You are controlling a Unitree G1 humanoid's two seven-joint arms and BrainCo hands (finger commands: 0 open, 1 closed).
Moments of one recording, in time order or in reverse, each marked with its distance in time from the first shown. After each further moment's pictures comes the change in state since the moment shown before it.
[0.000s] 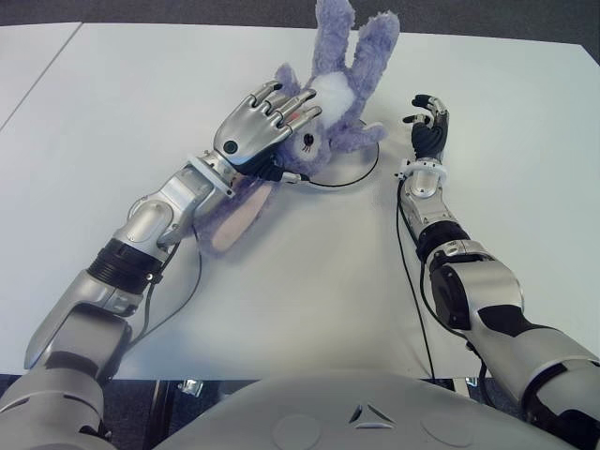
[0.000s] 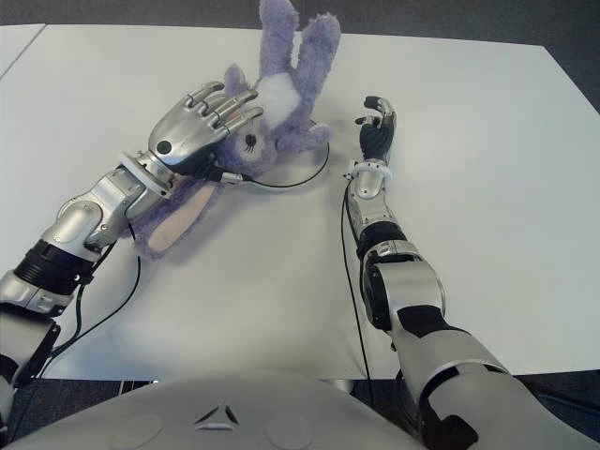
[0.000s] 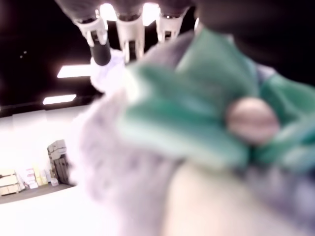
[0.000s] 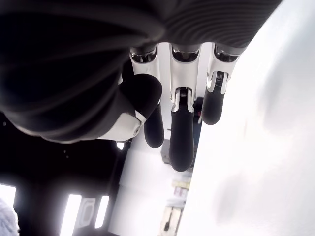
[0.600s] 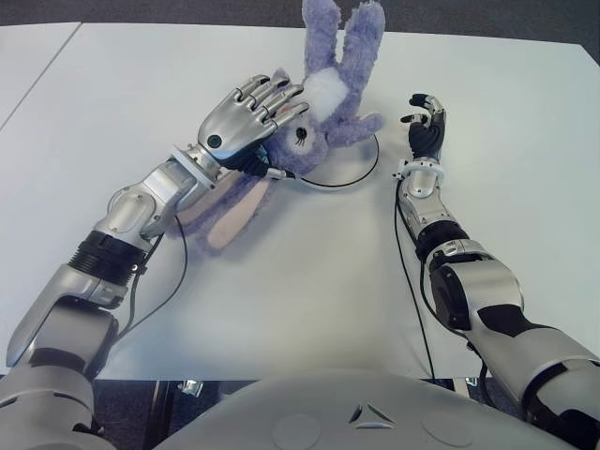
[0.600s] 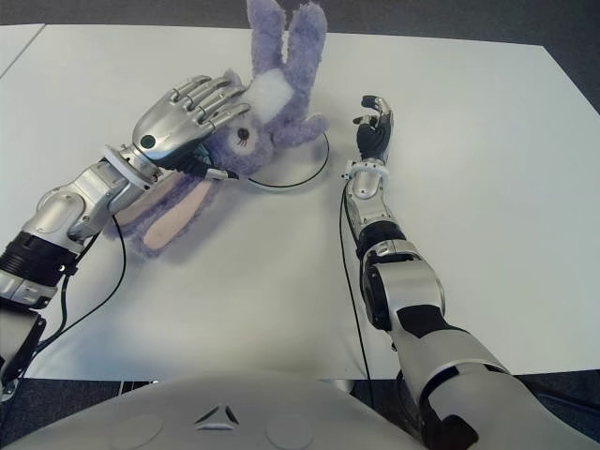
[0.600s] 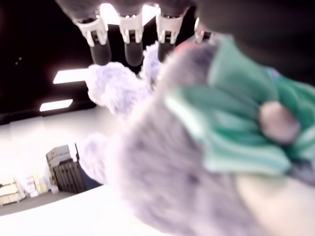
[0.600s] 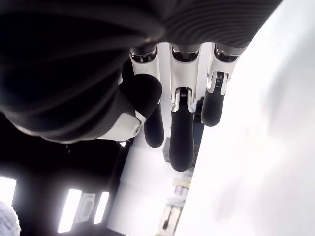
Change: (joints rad) left arm -0.034 0.064 0.032 0.067 -0.010 -0.089 0.094; right arm -0.003 0.000 0.026 0.000 -0.037 0.007 -0.027
